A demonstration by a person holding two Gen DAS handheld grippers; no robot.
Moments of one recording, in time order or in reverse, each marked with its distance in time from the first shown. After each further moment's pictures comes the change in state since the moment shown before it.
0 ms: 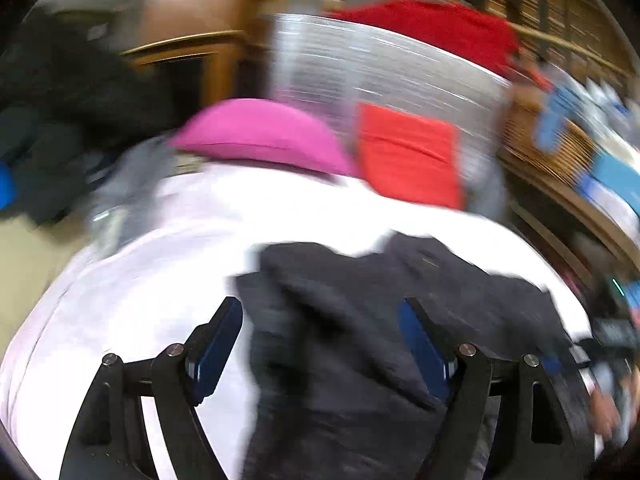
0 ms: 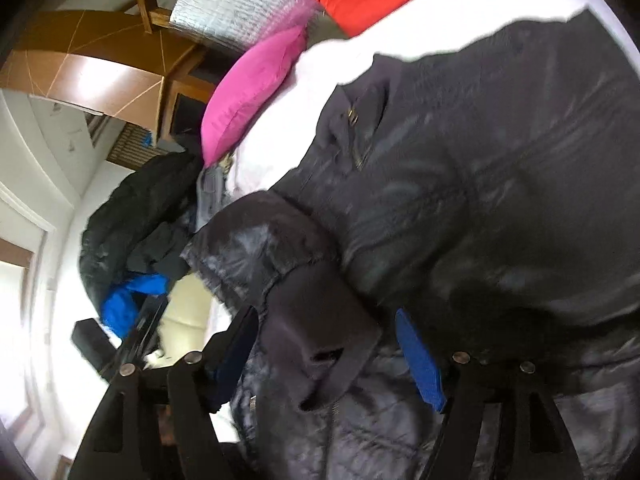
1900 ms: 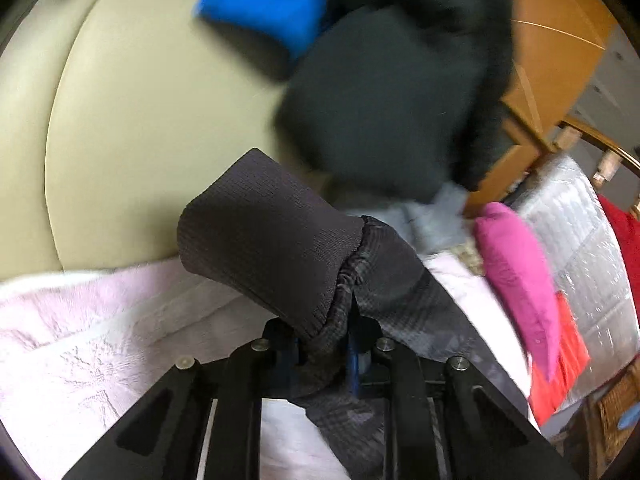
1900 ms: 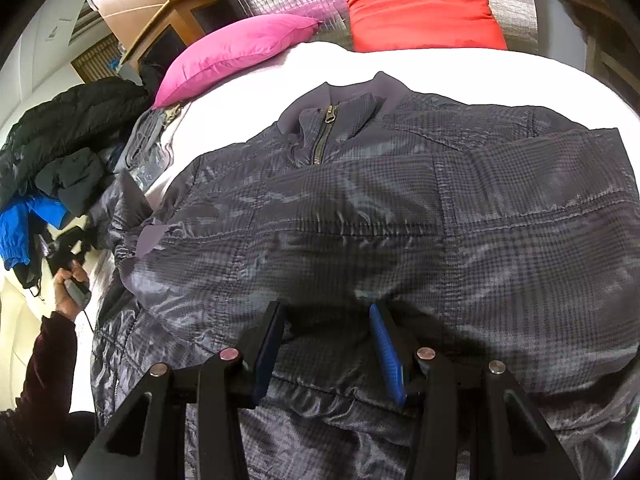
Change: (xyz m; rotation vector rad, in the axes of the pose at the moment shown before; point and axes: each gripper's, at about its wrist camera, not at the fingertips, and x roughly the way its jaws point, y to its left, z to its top) left arm 0.058 0.327 -0.019 -0.718 -0.178 0.274; right arm 0.030 0.018 -0.009 -0.354 -0.060 -0.434
